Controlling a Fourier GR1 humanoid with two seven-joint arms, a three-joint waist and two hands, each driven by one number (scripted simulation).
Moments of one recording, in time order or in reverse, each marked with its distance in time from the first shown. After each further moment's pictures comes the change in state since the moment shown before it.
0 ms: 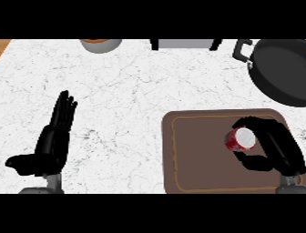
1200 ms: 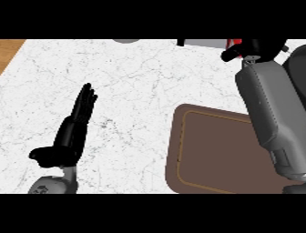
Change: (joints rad) left arm -0.081 -0.031 -0.069 0.034 -0.030 -0.040 0.003; right arm -0.951 0.074 -0.192 0.716 0.479 -0.101 1.078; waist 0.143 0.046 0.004
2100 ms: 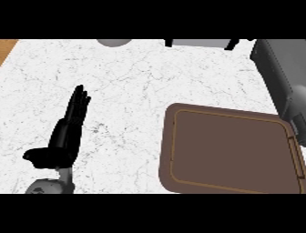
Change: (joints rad) left arm 0.022 0.000 0.031 -0.002 -0.001 0.019 -0.002; right arm -0.266 -0.133 -0.084 0.445 0.197 -0.183 0.213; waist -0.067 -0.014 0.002
